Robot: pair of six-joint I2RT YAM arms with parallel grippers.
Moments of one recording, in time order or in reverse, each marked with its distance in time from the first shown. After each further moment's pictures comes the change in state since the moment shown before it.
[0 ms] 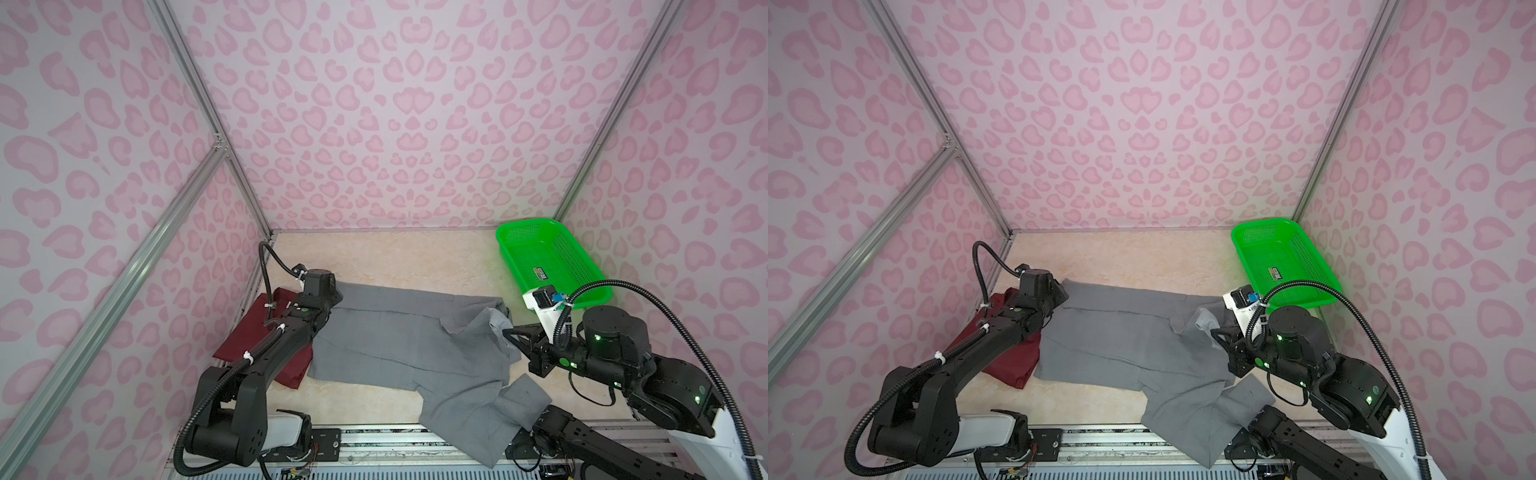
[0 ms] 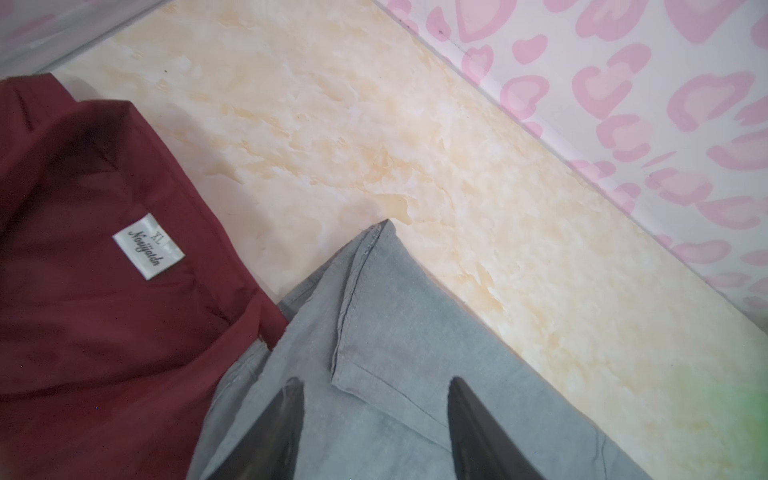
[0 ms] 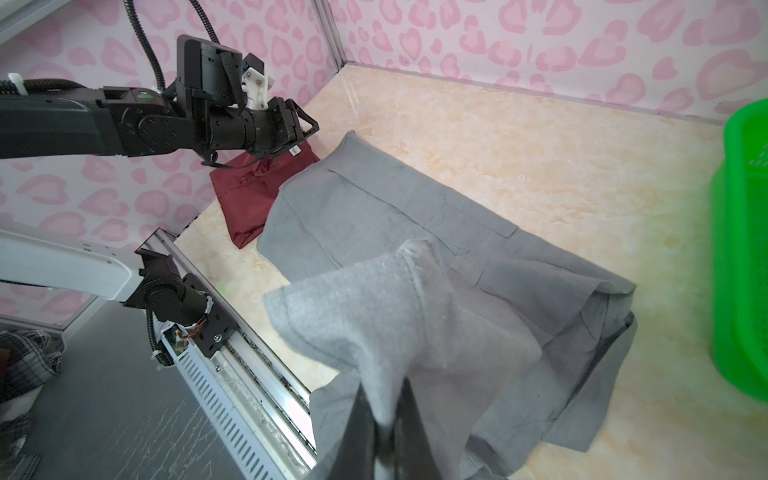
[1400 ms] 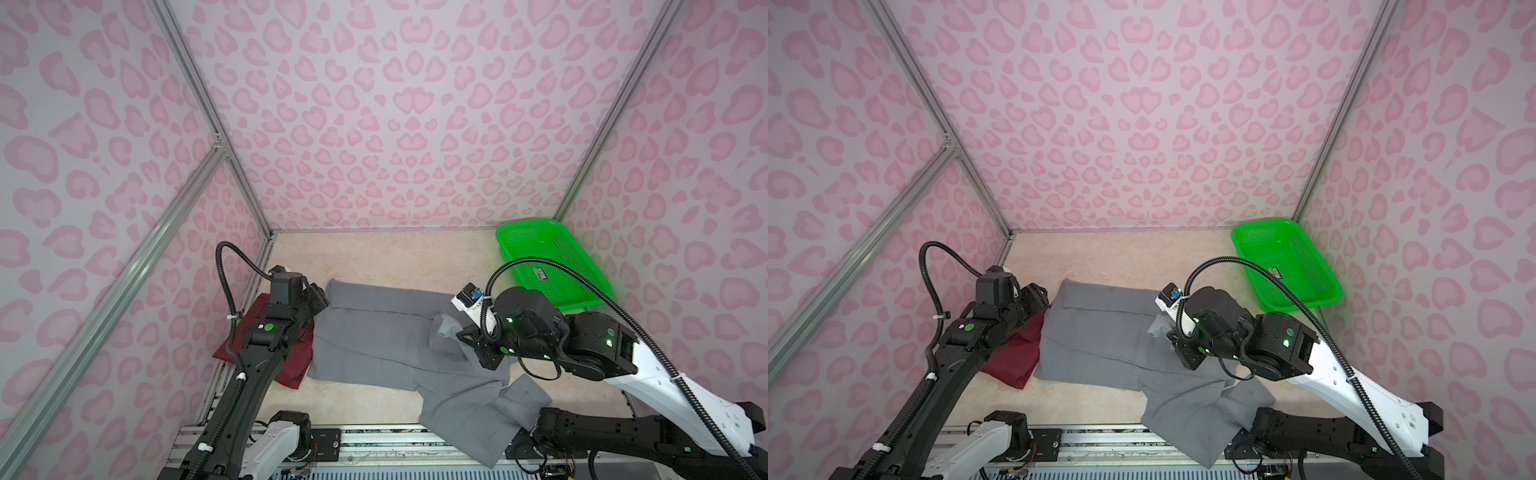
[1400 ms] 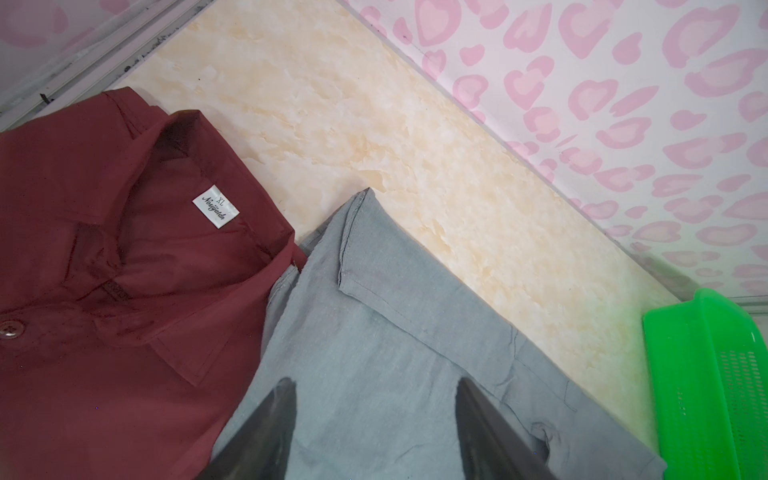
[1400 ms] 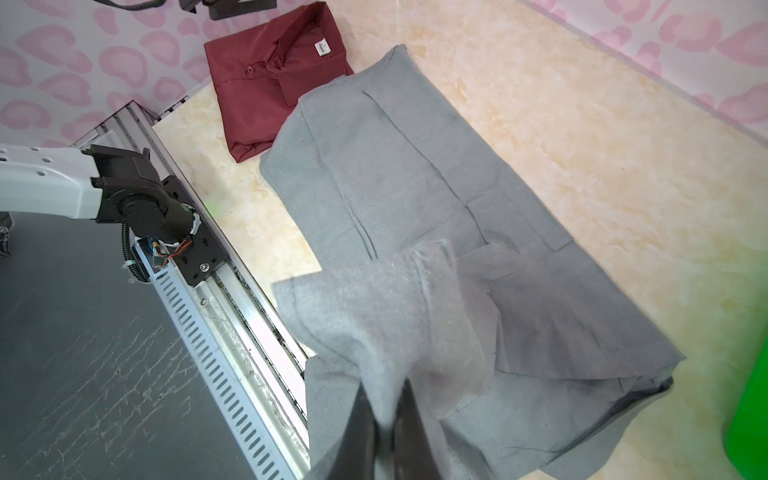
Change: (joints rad) left arm 0.079 -0.348 0.091 -0.432 0.187 0.061; right arm 0.273 0.369 0.149 -0.021 0.124 -0.058
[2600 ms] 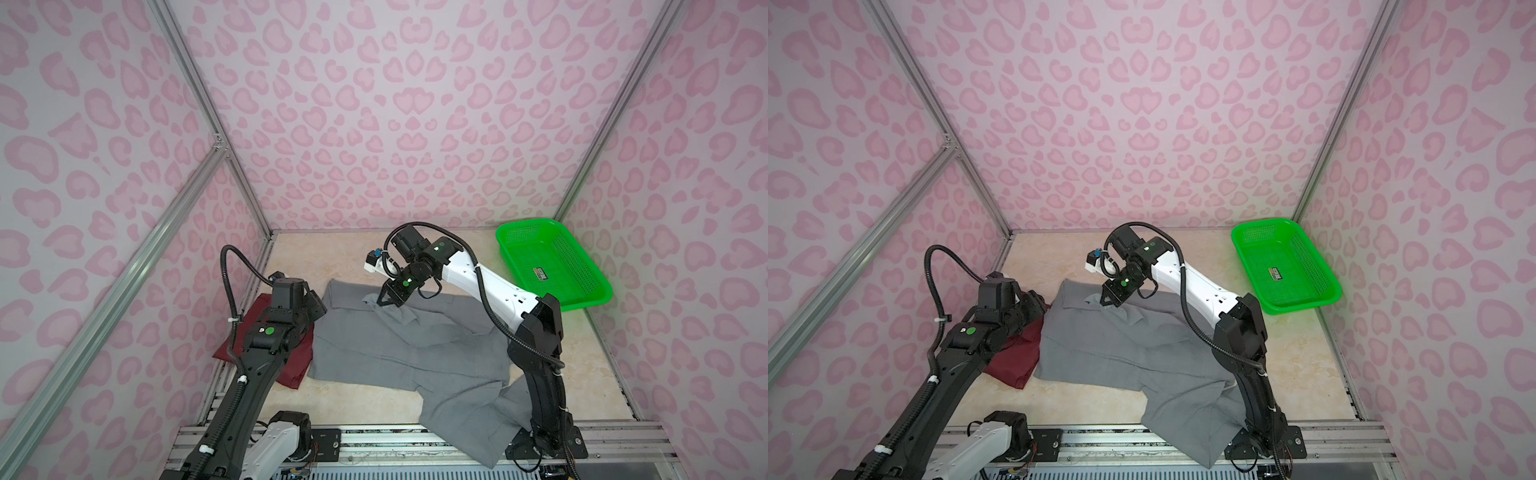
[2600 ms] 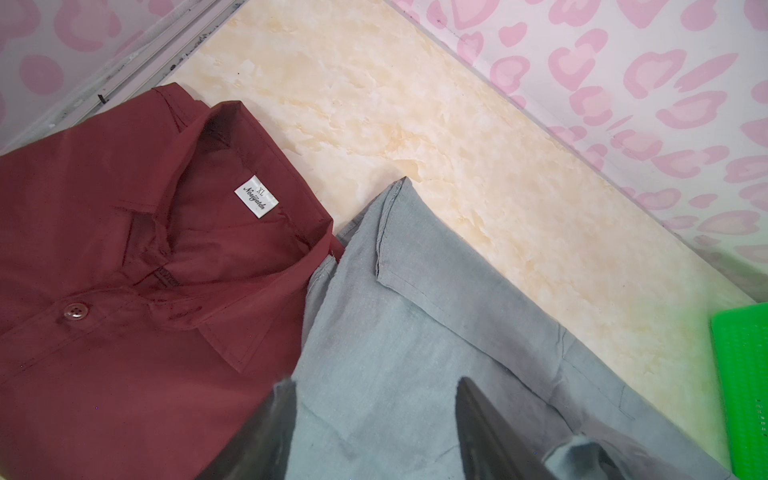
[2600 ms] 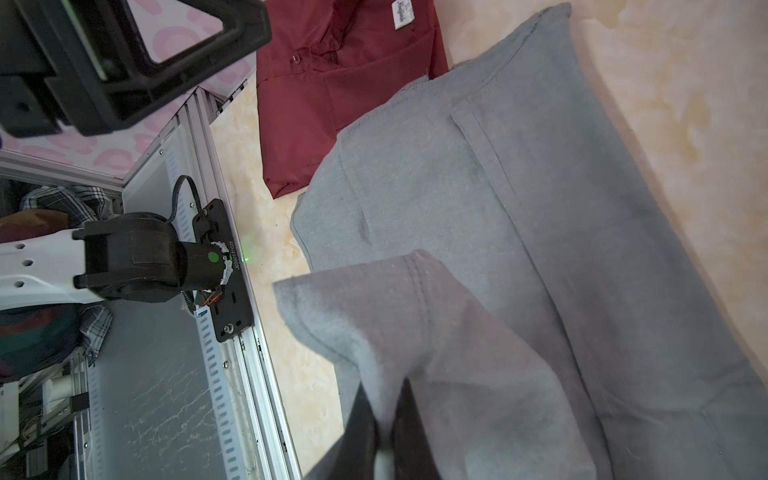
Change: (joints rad) left arm 0.003 -0.016 -0.039 -0.027 -0.060 0.037; right arm -0.246 1.054 0.698 0.035 -0.597 -0.309
